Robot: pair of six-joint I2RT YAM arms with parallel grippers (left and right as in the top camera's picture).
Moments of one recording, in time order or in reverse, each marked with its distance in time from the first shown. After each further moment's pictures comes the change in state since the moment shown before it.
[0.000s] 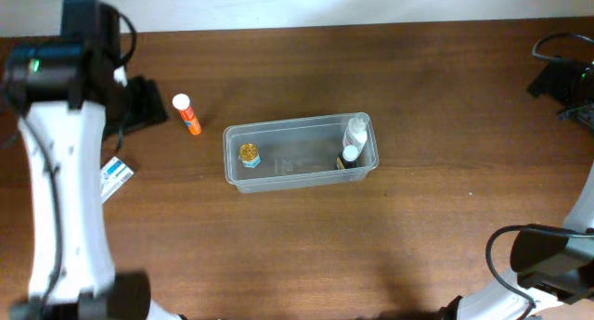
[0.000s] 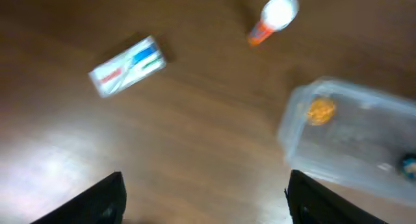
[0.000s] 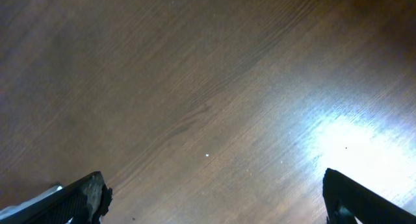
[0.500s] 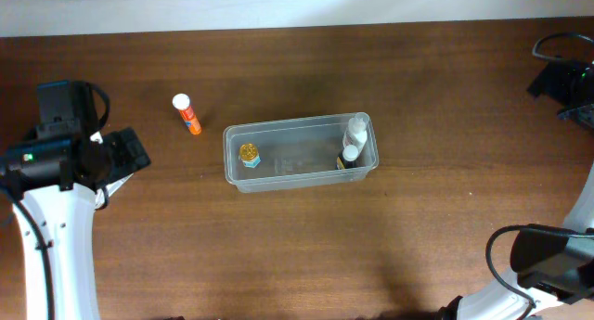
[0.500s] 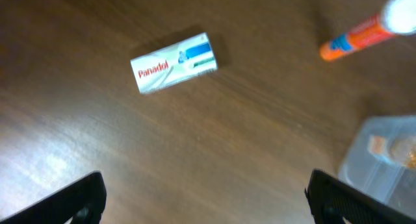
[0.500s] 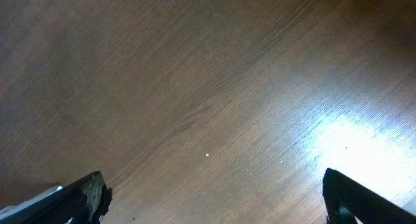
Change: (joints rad) left arm 0.173 -0.322 -0.638 0.429 -0.055 0.043; right arm 0.000 0.000 0.000 0.000 0.000 0.000
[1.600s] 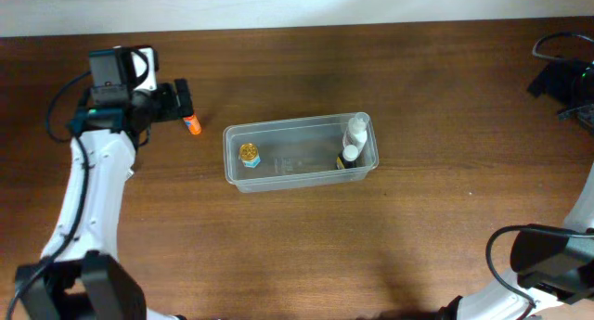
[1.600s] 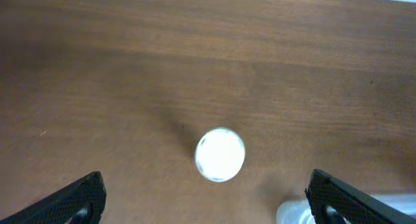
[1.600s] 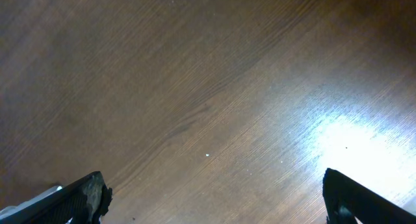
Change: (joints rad) left arm -0.114 0.289 -0.073 0.672 0.296 0.243; right arm 0.000 0.000 0.000 0.000 0.000 0.000
